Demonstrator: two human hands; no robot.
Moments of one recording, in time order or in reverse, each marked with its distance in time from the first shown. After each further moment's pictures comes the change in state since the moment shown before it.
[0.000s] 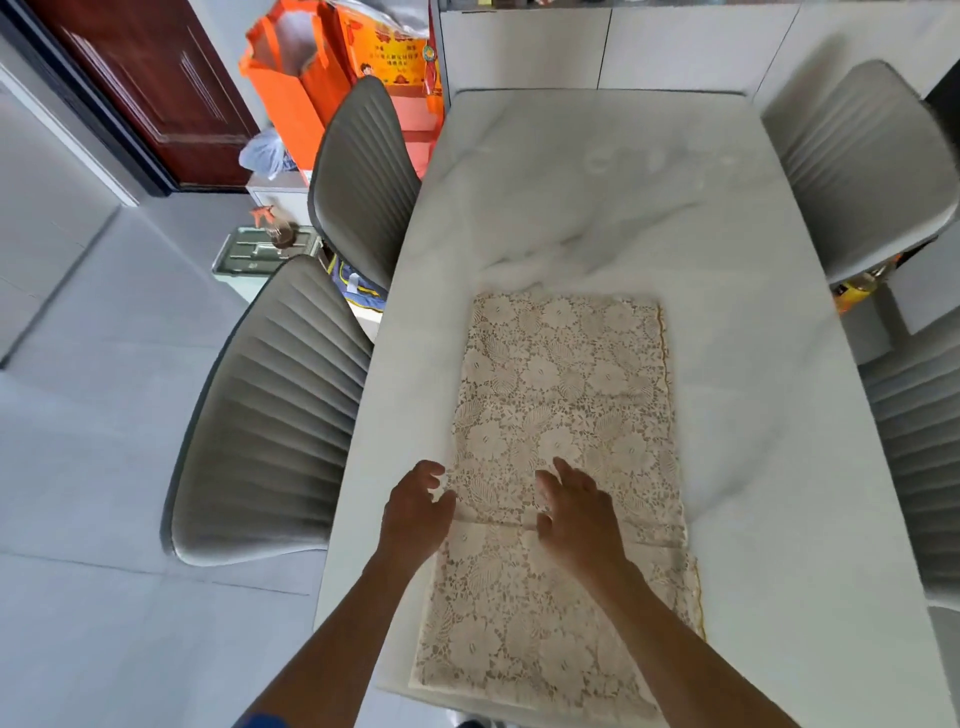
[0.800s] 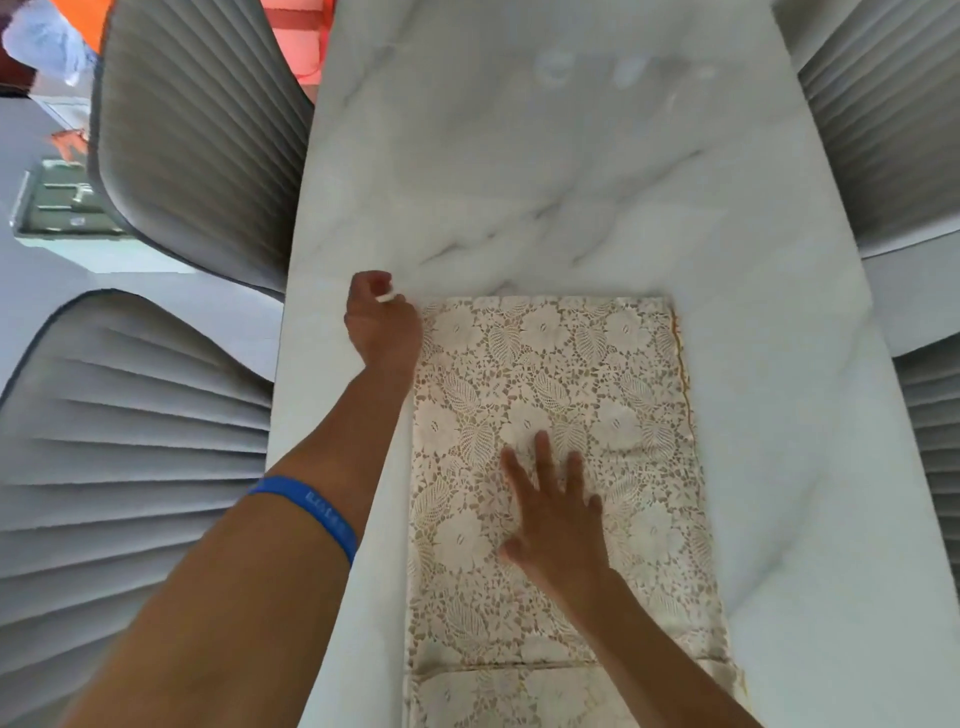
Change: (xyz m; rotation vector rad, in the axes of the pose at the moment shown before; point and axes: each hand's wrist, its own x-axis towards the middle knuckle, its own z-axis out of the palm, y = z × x) left_hand 0.327 0.151 0.010 -0.436 0.344 0.050; right_hand 0.159 -0.015 -0.015 -0.115 -0.232 0.175
